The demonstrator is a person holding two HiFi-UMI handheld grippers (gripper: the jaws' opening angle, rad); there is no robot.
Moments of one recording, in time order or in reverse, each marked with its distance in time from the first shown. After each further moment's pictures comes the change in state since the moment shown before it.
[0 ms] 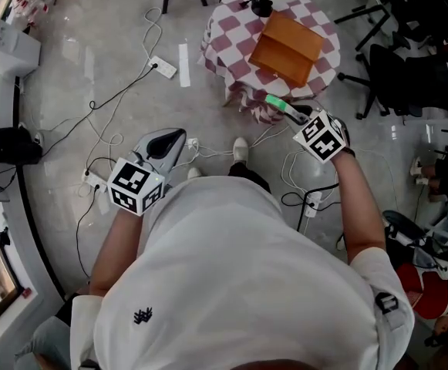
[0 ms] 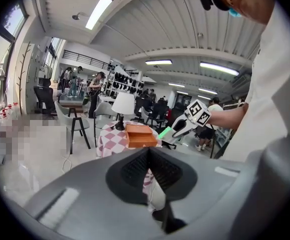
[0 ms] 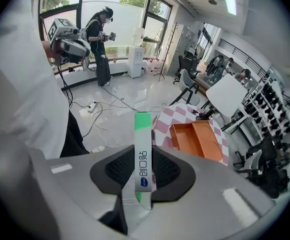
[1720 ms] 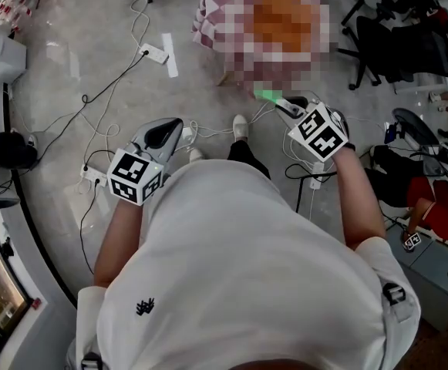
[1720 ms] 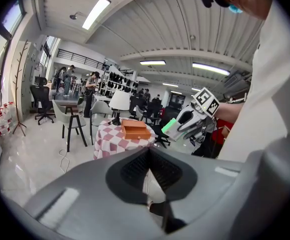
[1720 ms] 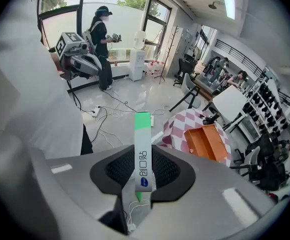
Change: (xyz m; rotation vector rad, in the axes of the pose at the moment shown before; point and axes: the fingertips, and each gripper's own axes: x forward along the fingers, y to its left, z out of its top) left arm -0.067 -0.010 -0.053 0.026 0.000 -0.069; right arm -0.050 0.121 0.042 0.026 -0.018 -0.023
